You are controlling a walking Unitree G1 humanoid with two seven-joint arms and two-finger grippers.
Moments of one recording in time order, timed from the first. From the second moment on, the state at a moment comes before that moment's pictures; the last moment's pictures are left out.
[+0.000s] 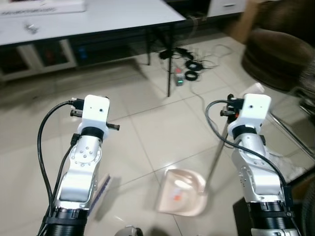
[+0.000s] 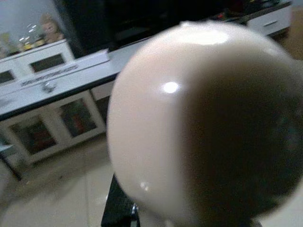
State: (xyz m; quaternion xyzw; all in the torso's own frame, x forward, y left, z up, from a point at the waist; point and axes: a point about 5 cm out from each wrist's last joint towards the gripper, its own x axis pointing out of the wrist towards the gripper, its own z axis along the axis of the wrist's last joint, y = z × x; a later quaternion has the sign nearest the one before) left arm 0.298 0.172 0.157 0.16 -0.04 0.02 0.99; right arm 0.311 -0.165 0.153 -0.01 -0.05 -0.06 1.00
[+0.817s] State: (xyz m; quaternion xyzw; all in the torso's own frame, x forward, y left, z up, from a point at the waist) left arm 0.292 0.165 0.143 0.14 -0.01 -0.01 0.99; right arm 0.307 -0.160 0.141 0.04 -0.02 -0.07 1.00
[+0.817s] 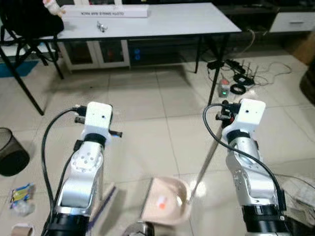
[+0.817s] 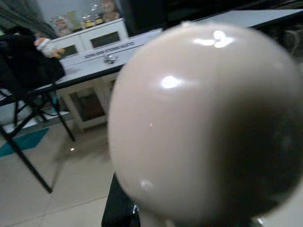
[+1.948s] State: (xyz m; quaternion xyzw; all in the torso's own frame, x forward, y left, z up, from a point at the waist) left arm 0.297 0.151 0.139 0.11 0.00 -0.03 0.99; right arm 0.305 -0.181 0.137 0.03 0.01 -0.10 0.99
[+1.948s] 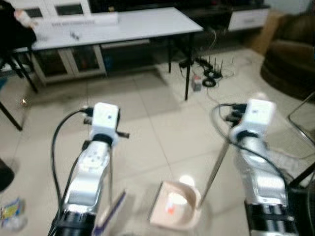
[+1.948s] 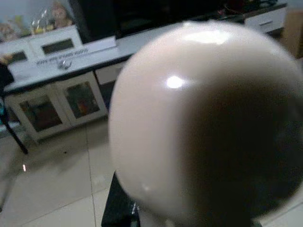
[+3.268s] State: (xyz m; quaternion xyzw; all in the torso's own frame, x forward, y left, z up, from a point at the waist) left arm 0.297 0.162 0.139 0.16 0.00 -0.02 0.99; right arm 0.306 -0.160 0.133 0.05 0.03 -0.07 1.00
